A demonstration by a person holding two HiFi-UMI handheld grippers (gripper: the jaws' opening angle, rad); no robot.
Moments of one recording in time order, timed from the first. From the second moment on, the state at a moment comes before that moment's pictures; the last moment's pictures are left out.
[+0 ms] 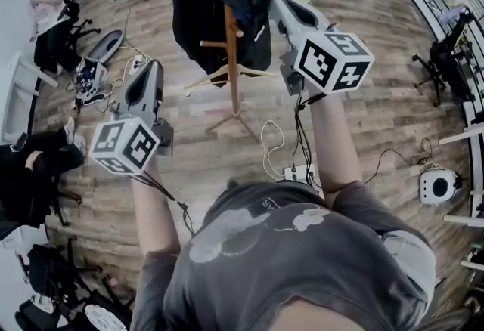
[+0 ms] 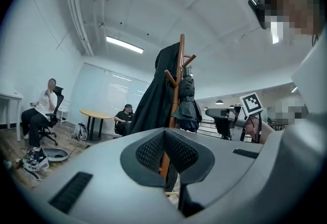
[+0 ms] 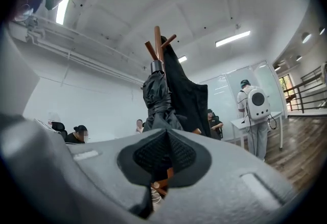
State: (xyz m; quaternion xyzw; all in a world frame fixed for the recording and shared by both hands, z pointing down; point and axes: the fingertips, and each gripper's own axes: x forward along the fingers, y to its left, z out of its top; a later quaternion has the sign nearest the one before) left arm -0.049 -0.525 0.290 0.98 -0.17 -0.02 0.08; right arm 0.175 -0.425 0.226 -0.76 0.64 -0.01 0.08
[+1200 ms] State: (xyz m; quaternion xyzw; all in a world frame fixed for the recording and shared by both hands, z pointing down) left arm 0.046 -0.555 0.217 0.99 -0.09 -0.03 0.06; right arm 0.188 -0.519 0.164 -0.78 0.63 0.04 -0.03
